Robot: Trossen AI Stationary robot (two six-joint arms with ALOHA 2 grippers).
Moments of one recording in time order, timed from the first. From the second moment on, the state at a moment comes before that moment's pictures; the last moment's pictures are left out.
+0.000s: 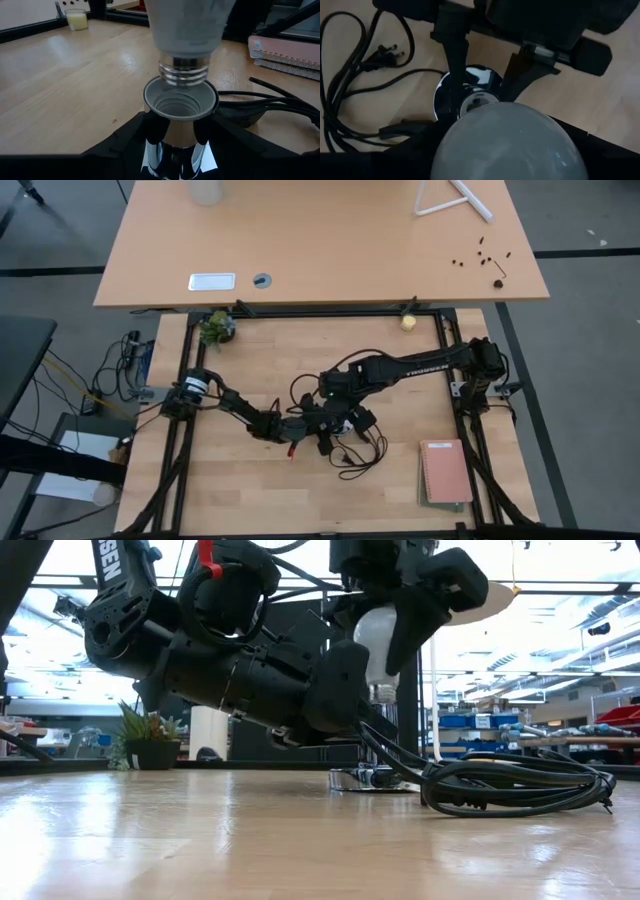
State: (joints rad) left arm -0.26 2.11 0.86 0.97 -0.60 -0.26; right arm 0.06 1.85 1.55 -0.94 -0.06 -0.55
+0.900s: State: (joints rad) left arm -0.26 2.11 0.86 0.97 -0.59 -0.27; right arm 0.07 1.84 1.42 -0.77 -0.05 -0.48
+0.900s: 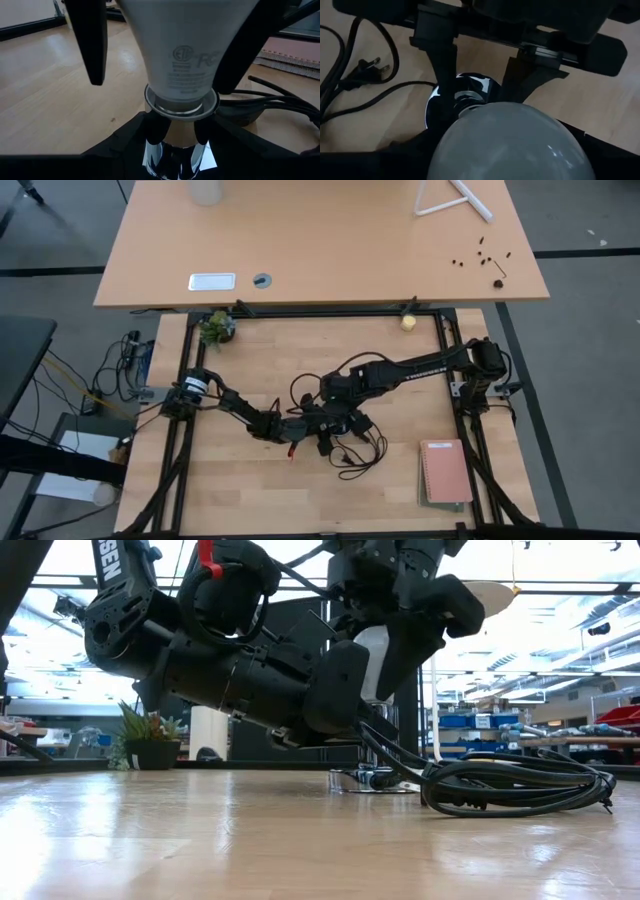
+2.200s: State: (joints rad) left arm -0.25 2.11 0.86 1.00 -0.66 -0.27; right arm 0.15 1.85 1.42 -0.72 0.29 0.70
